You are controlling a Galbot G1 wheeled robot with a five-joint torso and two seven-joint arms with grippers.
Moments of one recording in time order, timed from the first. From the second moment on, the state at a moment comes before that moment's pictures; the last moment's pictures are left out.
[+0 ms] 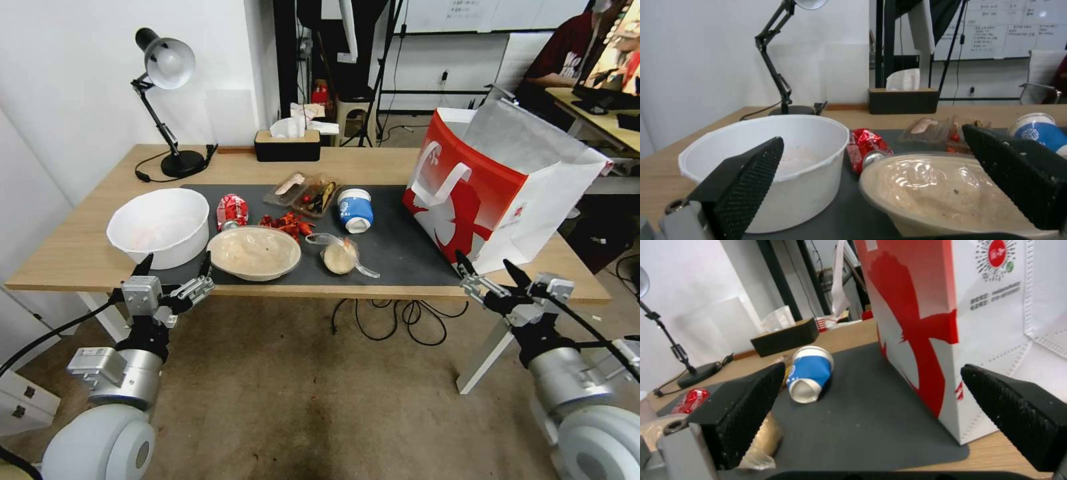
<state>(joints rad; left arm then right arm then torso) 1.63 -1.37 -0.69 -2.36 -0.32 0.16 -0.04 -1.69 1.17 0.72 2.41 0.76 -0.21 0.14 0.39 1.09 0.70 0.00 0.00</state>
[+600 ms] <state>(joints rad) 1.64 -1.36 -0.69 -2.36 -0.32 0.16 -0.04 -1.57 1.08 0.65 2.42 0.84 -0.32 0.16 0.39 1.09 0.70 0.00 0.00</state>
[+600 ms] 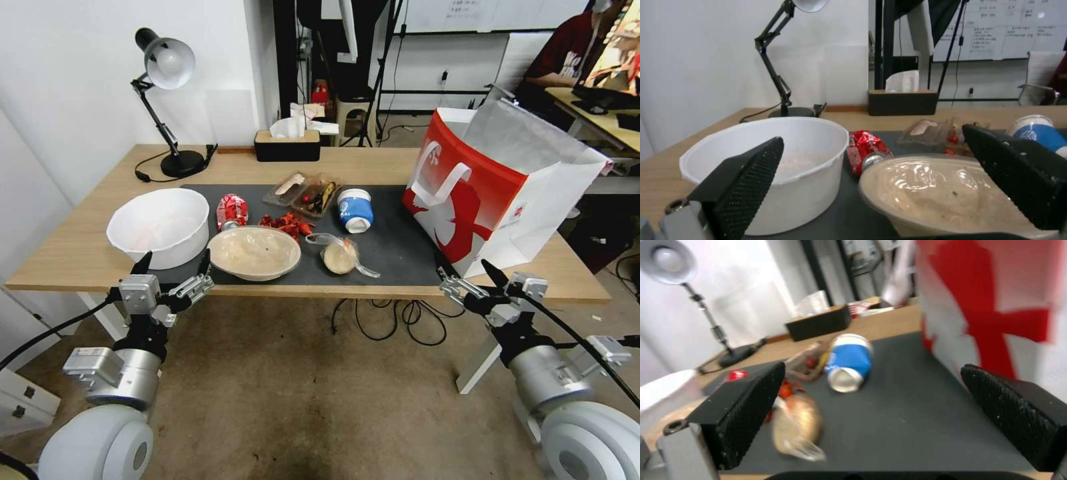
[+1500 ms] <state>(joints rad) 1.65 -1.39 -0.70 -2.35 -0.29 0.15 -0.04 -0.84 0.70 0.23 2.03 1.18 -0.60 0.18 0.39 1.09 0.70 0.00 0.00</state>
